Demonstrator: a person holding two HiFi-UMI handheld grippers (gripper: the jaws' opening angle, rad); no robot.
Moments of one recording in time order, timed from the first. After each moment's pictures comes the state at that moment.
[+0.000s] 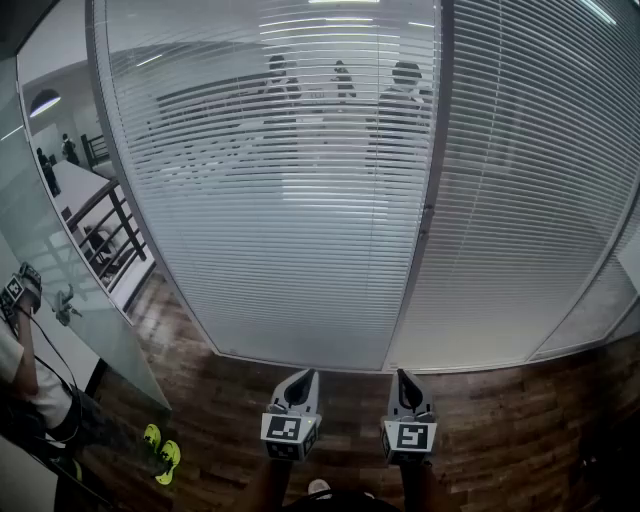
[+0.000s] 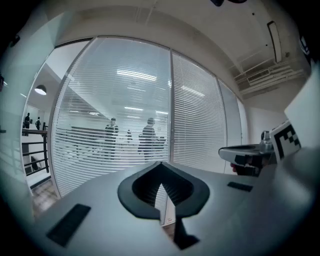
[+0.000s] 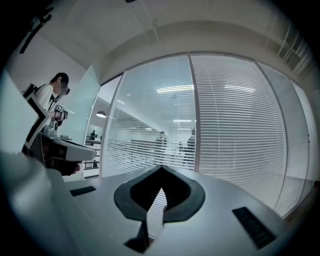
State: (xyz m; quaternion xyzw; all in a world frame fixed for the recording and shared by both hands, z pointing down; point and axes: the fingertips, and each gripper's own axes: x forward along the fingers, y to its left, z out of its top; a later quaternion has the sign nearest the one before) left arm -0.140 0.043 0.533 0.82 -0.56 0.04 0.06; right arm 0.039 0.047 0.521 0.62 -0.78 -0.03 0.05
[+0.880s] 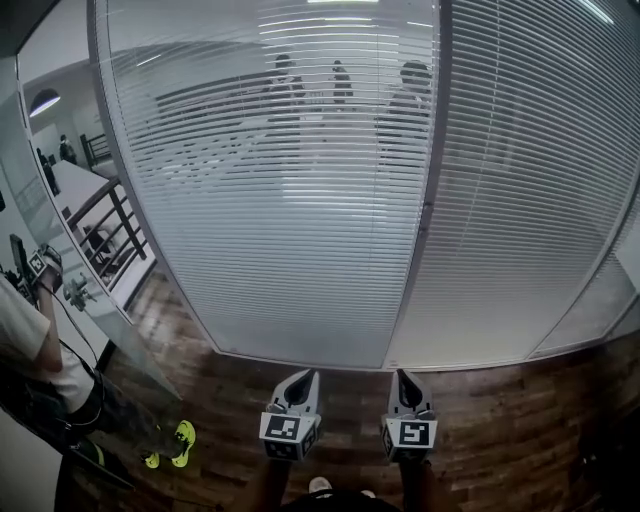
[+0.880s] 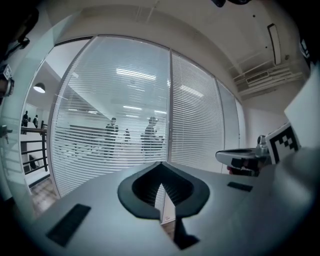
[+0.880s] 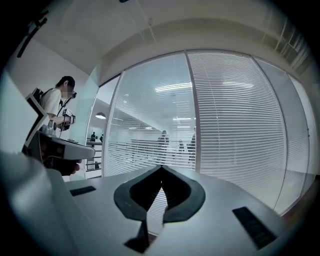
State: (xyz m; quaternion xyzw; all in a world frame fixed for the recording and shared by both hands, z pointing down) left arm -0.141 0.059 0.533 0.83 -0.55 0.04 0.06; right arm 0.039 0.057 0.530 0.62 -0.78 -0.01 0.04
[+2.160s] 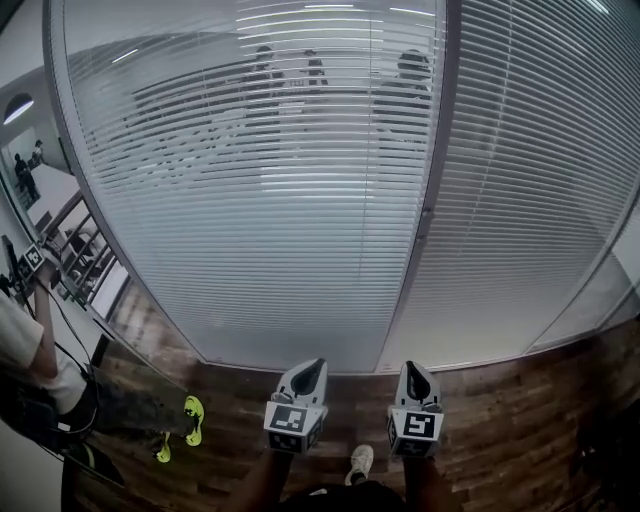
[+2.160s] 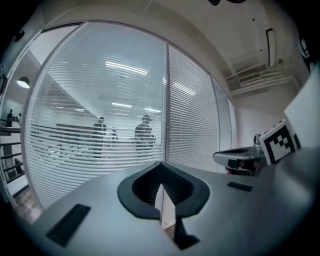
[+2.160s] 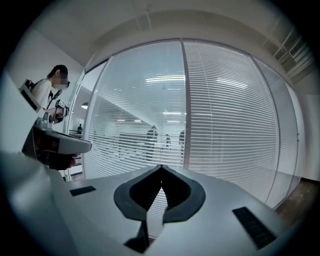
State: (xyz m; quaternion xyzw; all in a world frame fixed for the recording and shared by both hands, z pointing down) left arm -0.113 -0.053 0.527 0.87 -0.49 0.04 0.05; right arm 0.061 -0.038 0.526 0.67 -0.74 0.00 0.08
